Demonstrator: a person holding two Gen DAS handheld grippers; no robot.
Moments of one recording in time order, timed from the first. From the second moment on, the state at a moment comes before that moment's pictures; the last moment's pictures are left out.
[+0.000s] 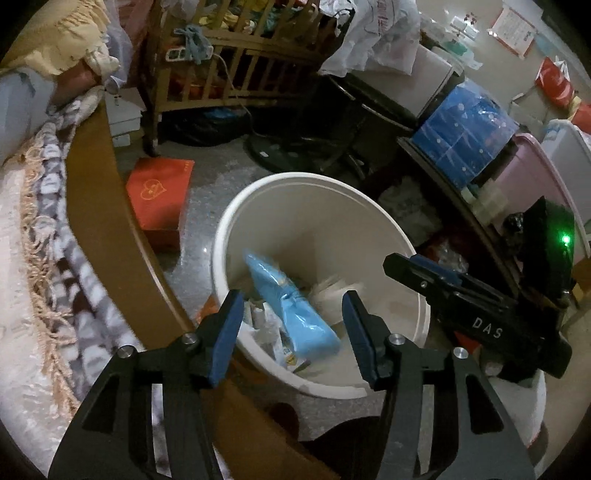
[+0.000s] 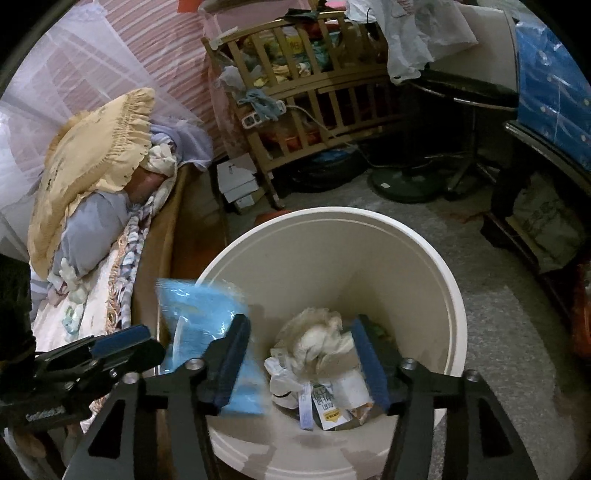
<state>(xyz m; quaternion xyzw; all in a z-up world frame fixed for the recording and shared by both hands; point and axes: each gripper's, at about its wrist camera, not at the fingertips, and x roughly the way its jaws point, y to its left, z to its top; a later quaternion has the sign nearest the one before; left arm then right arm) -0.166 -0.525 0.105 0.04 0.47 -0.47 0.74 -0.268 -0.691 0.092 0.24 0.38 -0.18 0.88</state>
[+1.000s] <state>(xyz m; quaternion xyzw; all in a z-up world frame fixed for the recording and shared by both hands) -0.110 -0.298 0.116 0.04 0.45 -0.27 0.85 -0.167 -0.509 0.109 0.14 0.42 0.01 0.90</state>
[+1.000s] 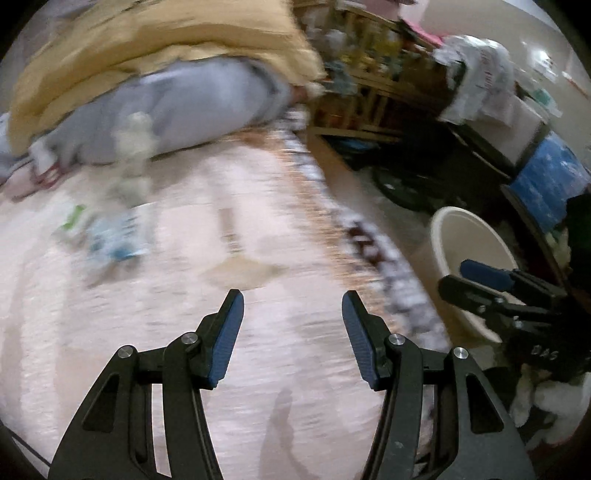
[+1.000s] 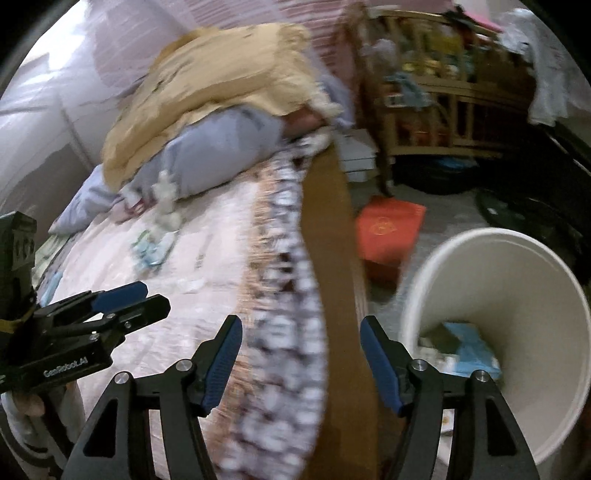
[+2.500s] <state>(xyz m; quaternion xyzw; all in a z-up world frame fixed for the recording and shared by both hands) -0.002 -0.163 0.064 -0.08 0.49 -0.17 0.85 -0.042 -0.377 0.077 0.15 0.44 0.15 0.87</state>
